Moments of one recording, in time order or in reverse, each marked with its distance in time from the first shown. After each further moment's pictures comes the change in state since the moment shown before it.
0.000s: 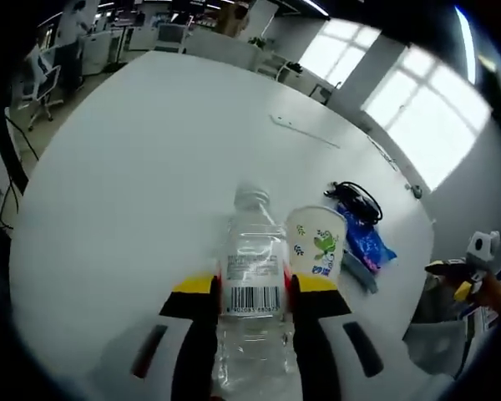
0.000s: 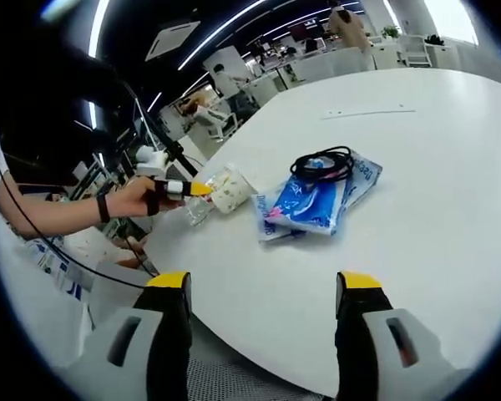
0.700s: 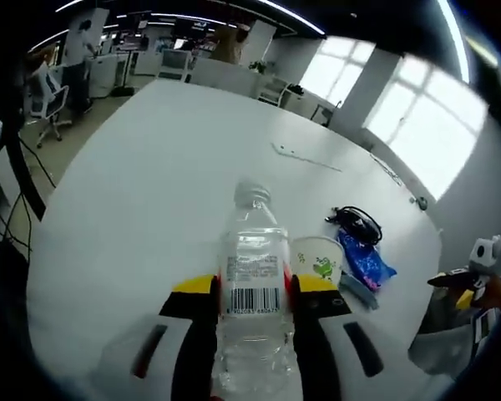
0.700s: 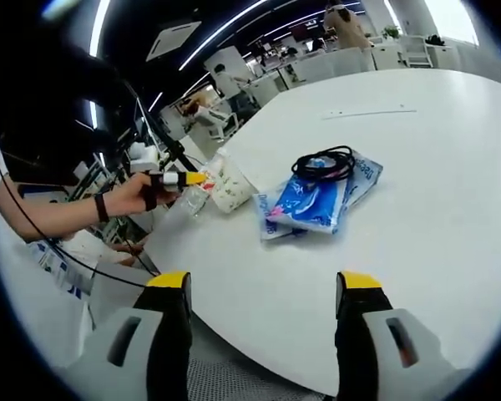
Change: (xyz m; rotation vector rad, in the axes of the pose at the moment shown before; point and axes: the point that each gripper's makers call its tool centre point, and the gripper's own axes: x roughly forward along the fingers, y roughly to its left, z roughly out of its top) left arm -0.016 0.003 0.028 0.033 -0.127 0.035; right arm -0.002 0.002 -0.002 -0.003 -0.001 0.003
